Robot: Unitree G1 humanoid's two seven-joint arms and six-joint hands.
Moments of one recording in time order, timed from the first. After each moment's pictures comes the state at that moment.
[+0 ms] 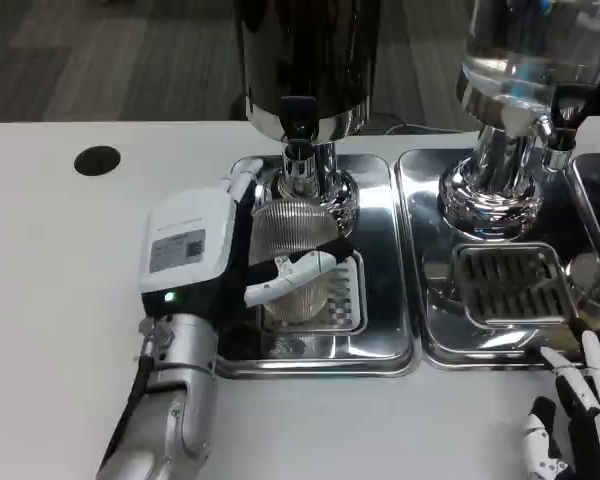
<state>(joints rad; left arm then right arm) -0.26 0.23 -0.40 0.31 0.84 0.18 0.43 0.38 -0.37 0.24 0.19 -0.84 -0.17 -0.75</state>
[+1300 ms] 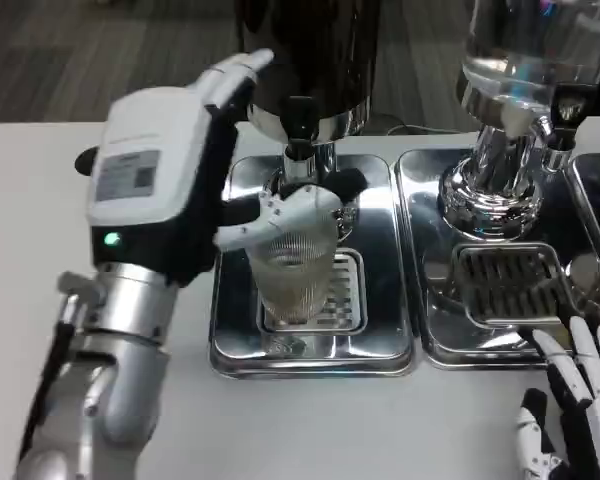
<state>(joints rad) -0.16 0.32 -0.26 -0.24 0.84 0.10 0.13 0.44 -0.39 0.25 0.04 -0.91 -0.11 -0.71</state>
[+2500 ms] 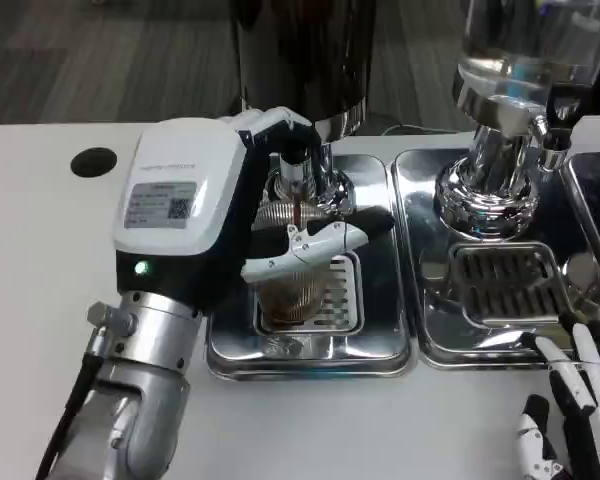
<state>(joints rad) -0.08 0.30 -0.29 -0.28 0.95 0.06 0.19 0.45 -0.38 0.25 0.05 -0.91 -0.12 -0.72</state>
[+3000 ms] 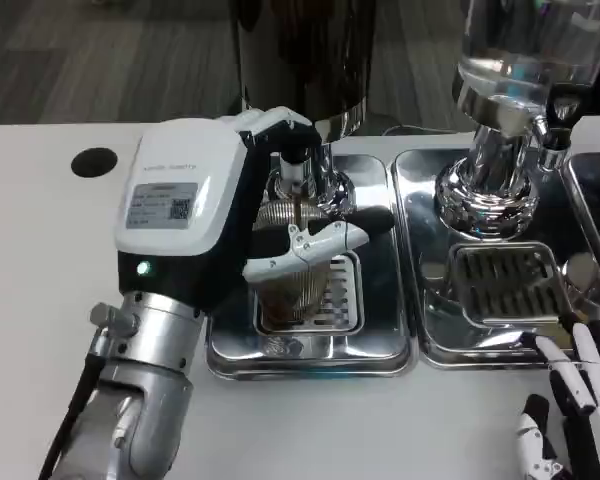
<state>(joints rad) -0.08 0.30 -0.29 -0.26 0.95 0.06 0.21 0.45 -0.38 0.24 0.06 -0.91 -0.12 -0.72</state>
